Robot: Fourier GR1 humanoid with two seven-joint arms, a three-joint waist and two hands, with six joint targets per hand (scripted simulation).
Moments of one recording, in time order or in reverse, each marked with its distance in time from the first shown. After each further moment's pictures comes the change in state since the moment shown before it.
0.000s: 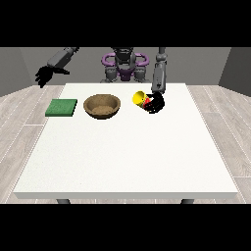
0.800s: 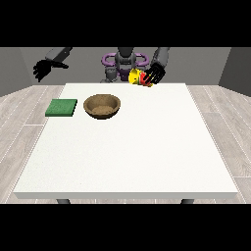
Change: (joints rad) left arm -0.067 -0.044 -0.361 -0.068 -0.470 0.083 0.584; right arm 0.094 -0.070 -0.069 0.338 0.038 0.003 -0.032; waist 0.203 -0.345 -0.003
